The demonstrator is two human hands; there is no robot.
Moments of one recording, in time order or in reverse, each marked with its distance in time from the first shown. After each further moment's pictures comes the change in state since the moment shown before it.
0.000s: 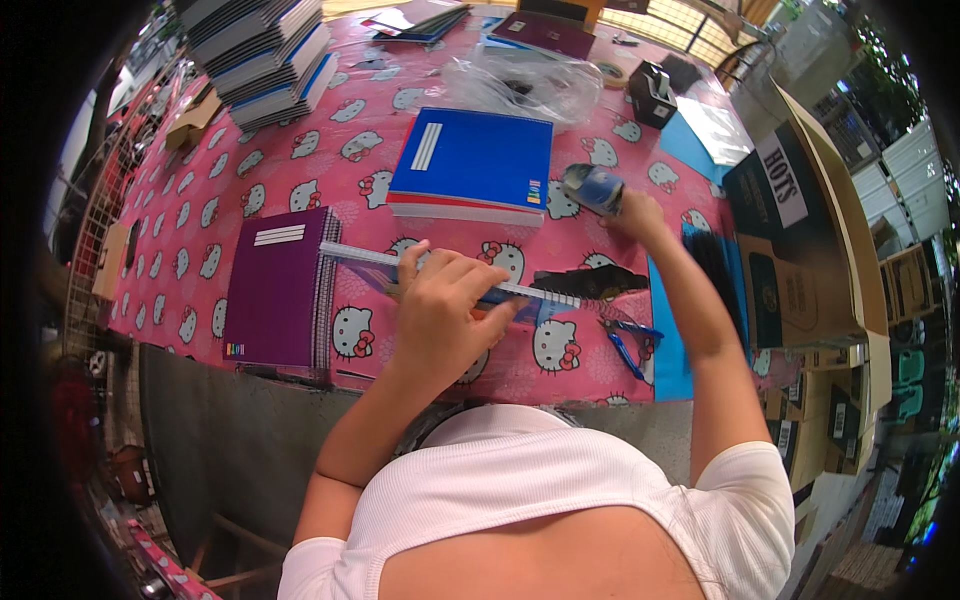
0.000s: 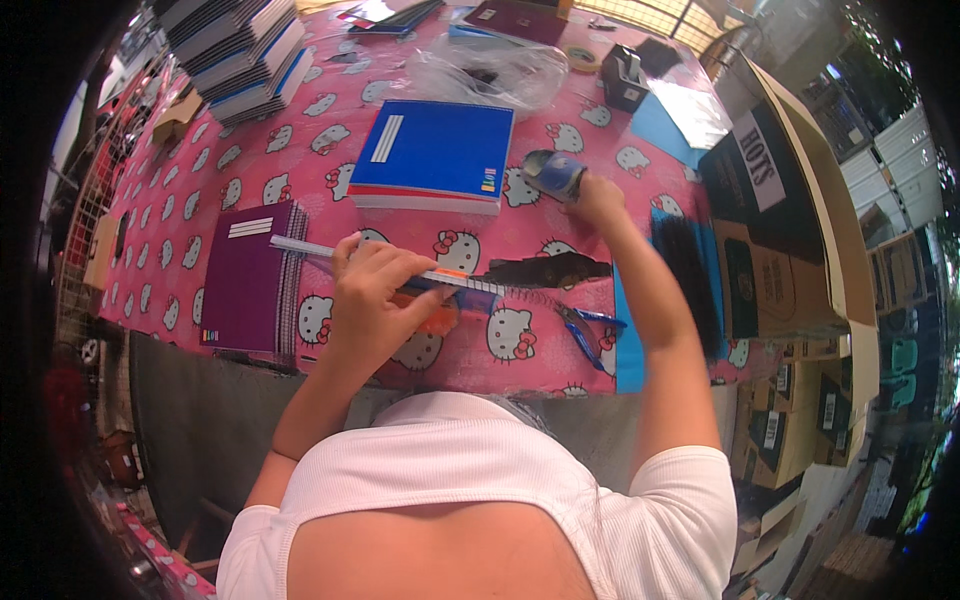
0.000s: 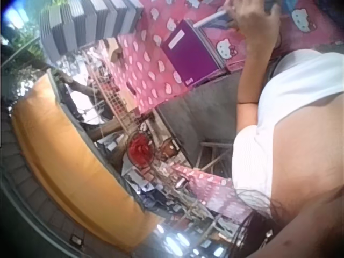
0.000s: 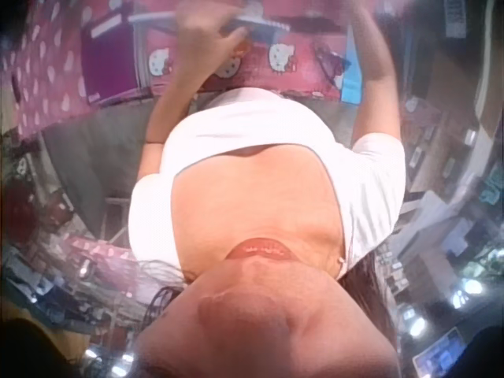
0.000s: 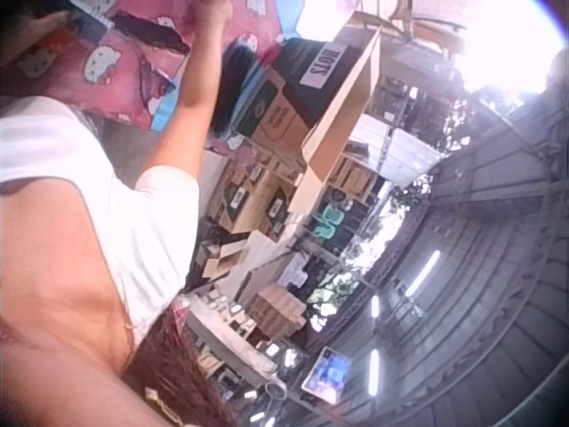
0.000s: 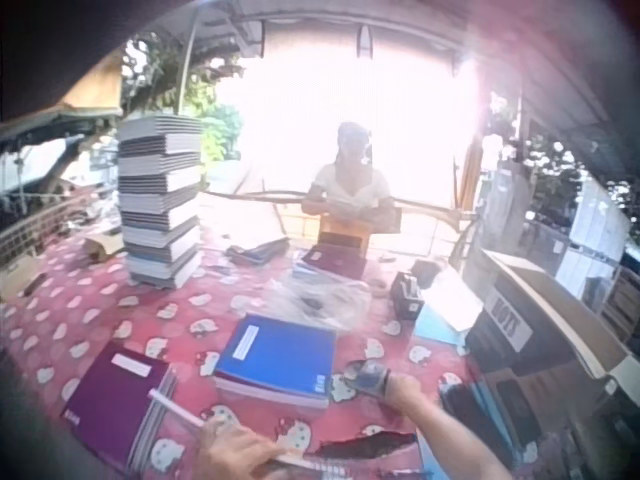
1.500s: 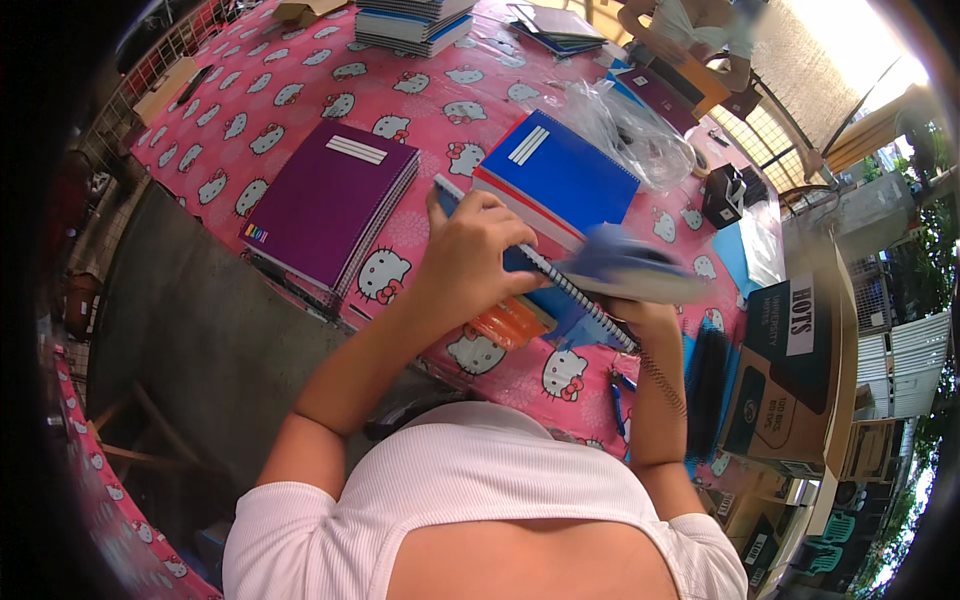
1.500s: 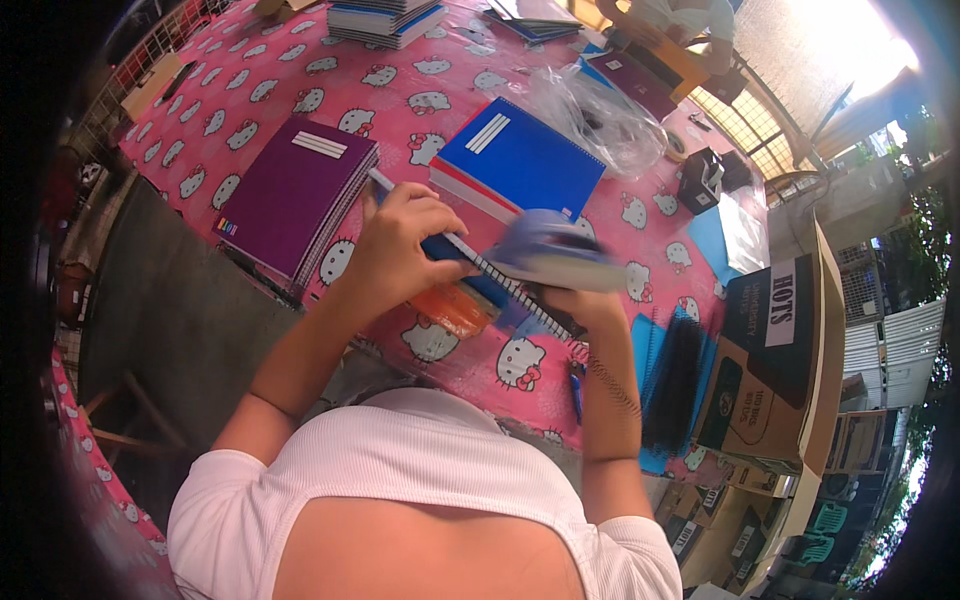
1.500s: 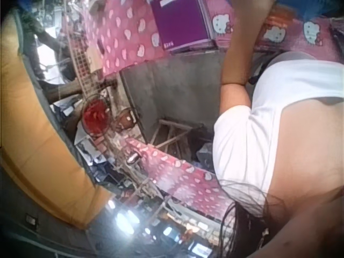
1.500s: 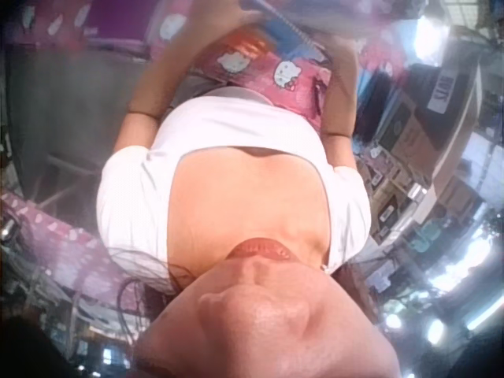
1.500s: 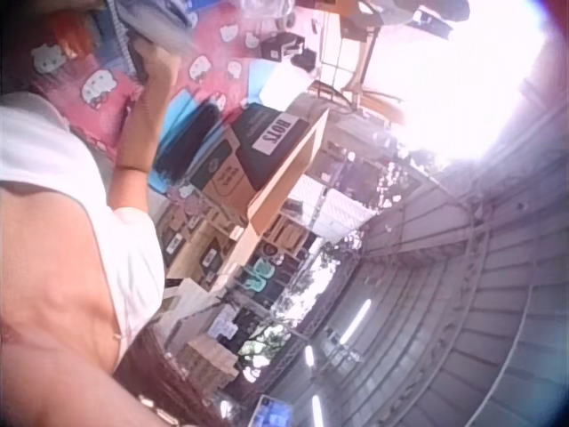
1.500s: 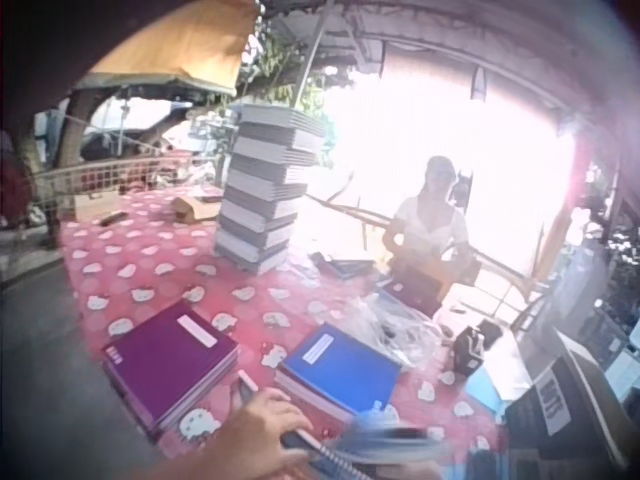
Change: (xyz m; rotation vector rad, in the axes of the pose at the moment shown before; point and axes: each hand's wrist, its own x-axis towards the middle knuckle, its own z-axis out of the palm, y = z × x) left_hand -0.014 -0.045 -0.033 0.062 -0.073 -0.341; right_hand -0.079 -0.145 -0.070 1.060 -0.192 -0.549
